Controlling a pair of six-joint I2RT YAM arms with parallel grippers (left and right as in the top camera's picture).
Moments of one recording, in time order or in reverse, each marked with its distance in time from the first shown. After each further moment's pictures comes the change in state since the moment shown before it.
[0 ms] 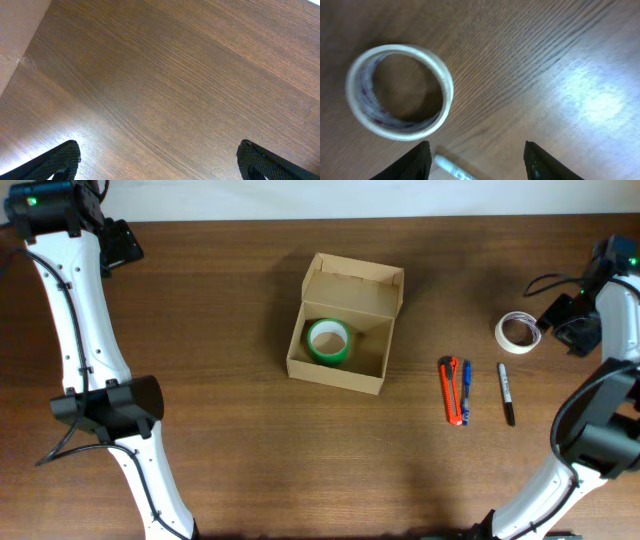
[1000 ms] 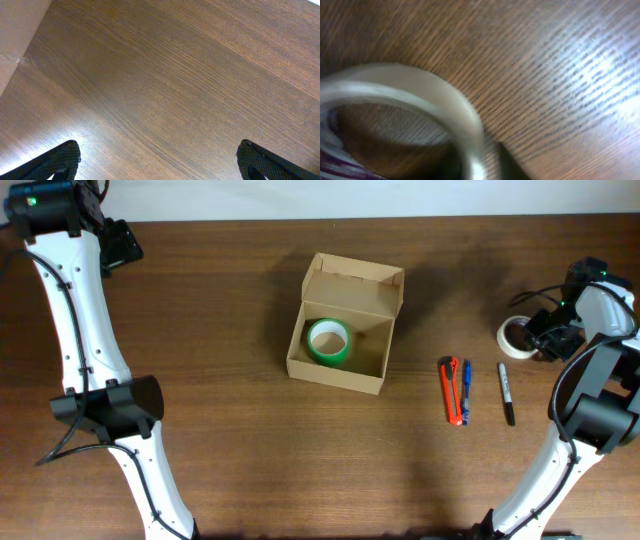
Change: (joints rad) left arm 0.000 0.000 0.000 0.000 0.000 0.000; right arm -0.005 0.183 0.000 0.079 -0.067 0.005
